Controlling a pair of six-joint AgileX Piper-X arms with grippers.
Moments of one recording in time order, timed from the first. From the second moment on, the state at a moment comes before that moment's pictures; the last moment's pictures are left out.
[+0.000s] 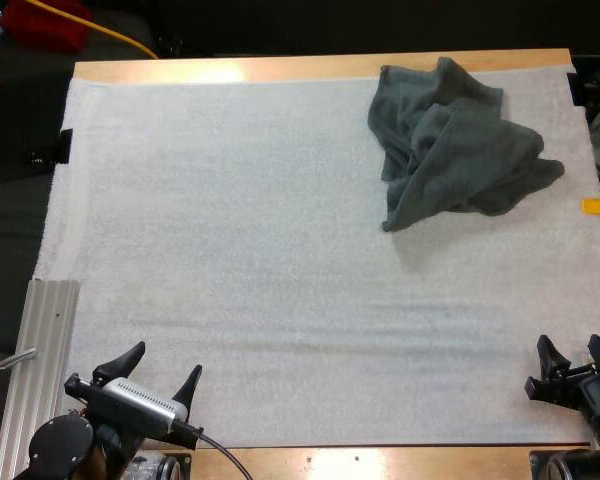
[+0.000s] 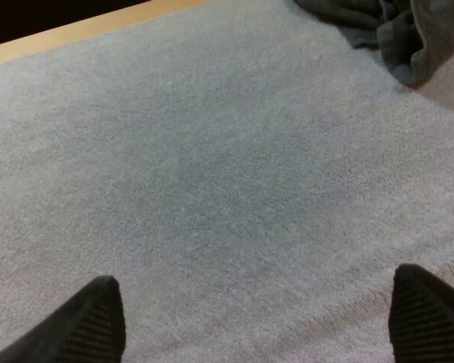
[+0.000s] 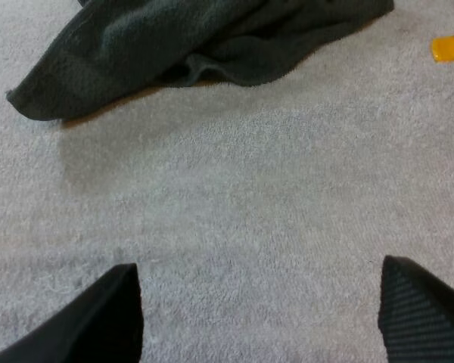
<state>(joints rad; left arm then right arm) -0.05 -0.01 -0.55 1.11 0.27 -1.59 0.12 -0.01 -0.37 1.02 0.02 -1.70</state>
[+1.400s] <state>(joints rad) -0.05 0.12 -0.67 1.11 0.42 -1.59 0.12 0.39 -0.63 0.99 -0.30 -1.68</state>
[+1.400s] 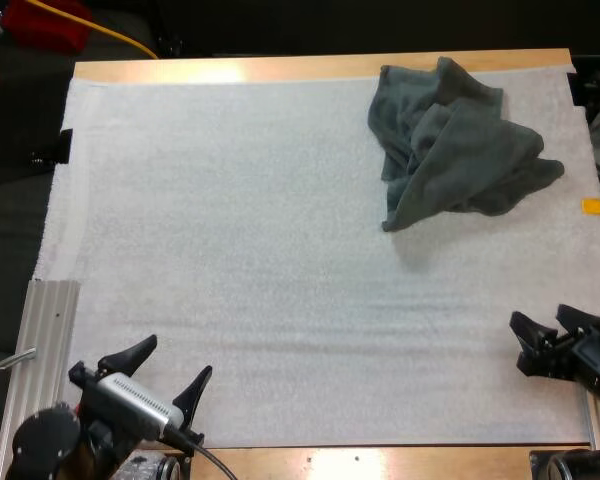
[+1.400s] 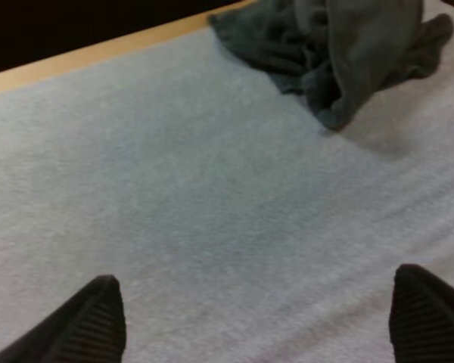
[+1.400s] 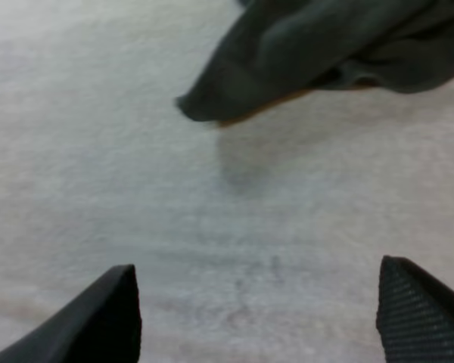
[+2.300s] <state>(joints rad) -0.24 0.39 -0.76 1.05 0.44 -1.59 0.44 0.98 -0.85 0.70 -0.13 -1.31</state>
